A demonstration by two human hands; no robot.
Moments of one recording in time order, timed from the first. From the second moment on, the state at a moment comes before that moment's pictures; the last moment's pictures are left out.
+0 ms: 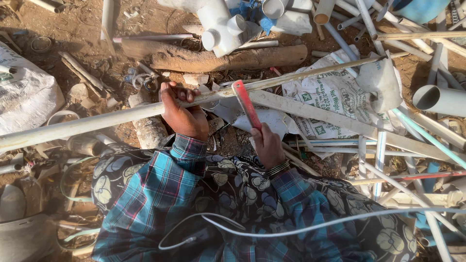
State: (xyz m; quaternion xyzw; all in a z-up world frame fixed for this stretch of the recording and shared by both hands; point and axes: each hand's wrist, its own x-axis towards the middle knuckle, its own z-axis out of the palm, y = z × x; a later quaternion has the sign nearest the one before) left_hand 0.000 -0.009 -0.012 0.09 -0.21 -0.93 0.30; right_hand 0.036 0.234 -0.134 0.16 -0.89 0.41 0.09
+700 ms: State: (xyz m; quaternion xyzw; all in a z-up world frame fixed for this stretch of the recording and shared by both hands) left_hand 0.001 -0.002 -0.005 0.05 -0.20 -0.93 0.30; right_hand 0.033 0.240 -0.136 0.10 -0.84 0.53 0.04
